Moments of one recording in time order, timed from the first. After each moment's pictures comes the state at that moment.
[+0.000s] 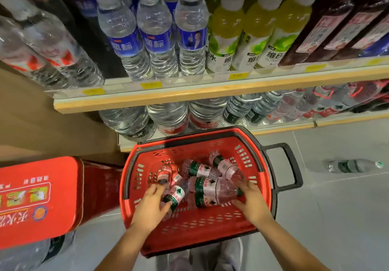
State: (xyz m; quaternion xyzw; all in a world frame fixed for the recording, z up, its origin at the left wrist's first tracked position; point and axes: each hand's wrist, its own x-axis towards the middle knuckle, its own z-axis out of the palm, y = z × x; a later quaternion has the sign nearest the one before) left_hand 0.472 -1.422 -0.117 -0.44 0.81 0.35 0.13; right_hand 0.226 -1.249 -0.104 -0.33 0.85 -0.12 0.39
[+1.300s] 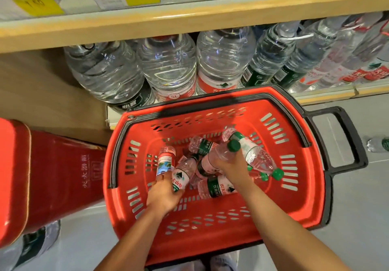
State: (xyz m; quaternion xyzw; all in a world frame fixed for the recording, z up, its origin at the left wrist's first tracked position) left_hand 0.470 -1.416 -0.269 -0.51 0.76 0.32 0.23; right_hand 0.278 -1.327 -0.248 -0.14 0.76 -0.48 0.43
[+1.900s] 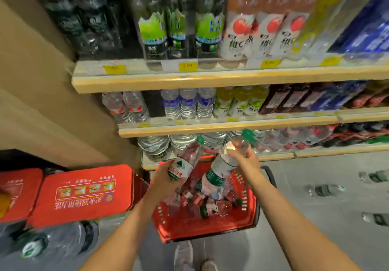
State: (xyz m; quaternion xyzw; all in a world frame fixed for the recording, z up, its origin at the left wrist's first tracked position) left_hand 0.454 -1.449 0.136 -0.50 0.71 0.49 -0.05; right_hand 0.239 -1.337 0.161 -0.10 0.71 -0.56 0.42
